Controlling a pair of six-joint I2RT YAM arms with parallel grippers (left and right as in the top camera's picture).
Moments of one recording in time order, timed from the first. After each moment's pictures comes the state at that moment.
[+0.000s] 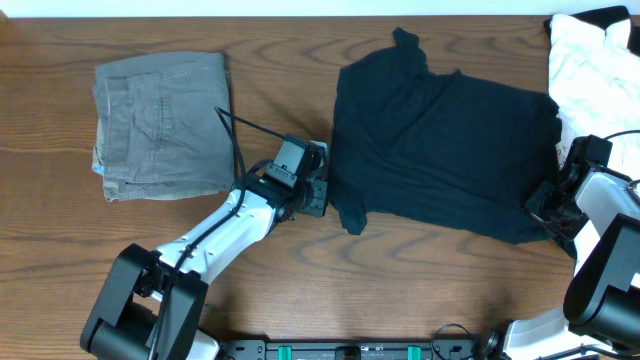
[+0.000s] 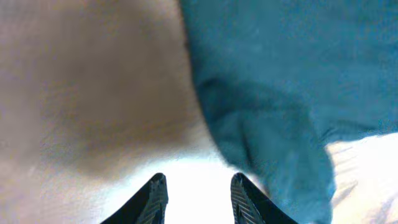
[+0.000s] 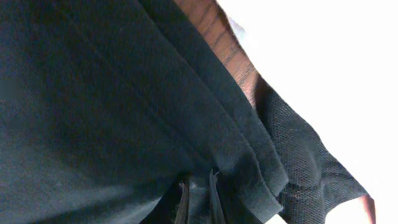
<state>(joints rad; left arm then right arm) -0.51 1.61 0.87 -0.36 0.14 -0.30 -0.42 1.75 0.91 -0.66 0.14 0.36</state>
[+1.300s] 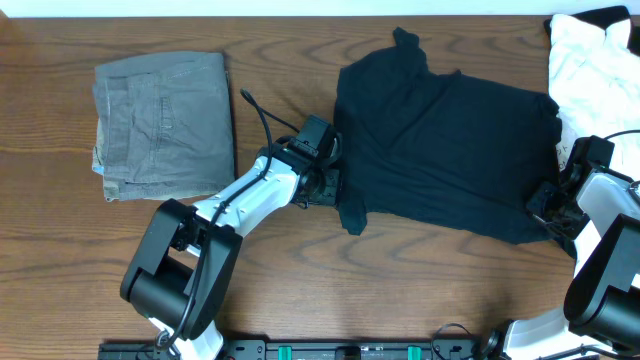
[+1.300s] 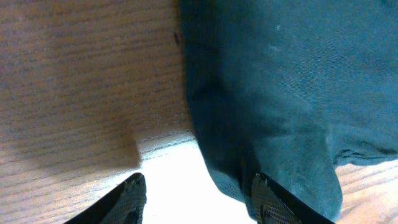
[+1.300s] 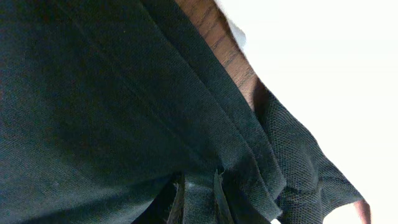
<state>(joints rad) -0.53 1.84 1.10 -0.56 0.18 -0.37 -0.43 1.74 0.91 -0.65 0.13 0.32</state>
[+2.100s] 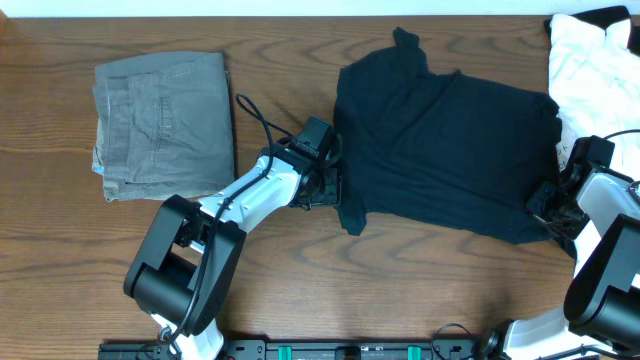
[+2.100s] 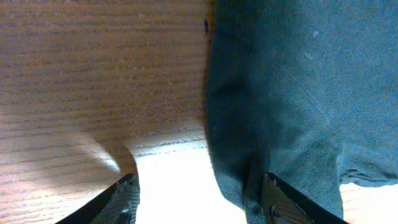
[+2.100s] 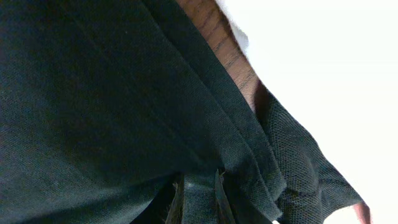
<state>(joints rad) -0.53 1.86 1.10 -0.56 0.18 -0.52 -0.43 1.74 0.91 -0.65 0.13 0.31</state>
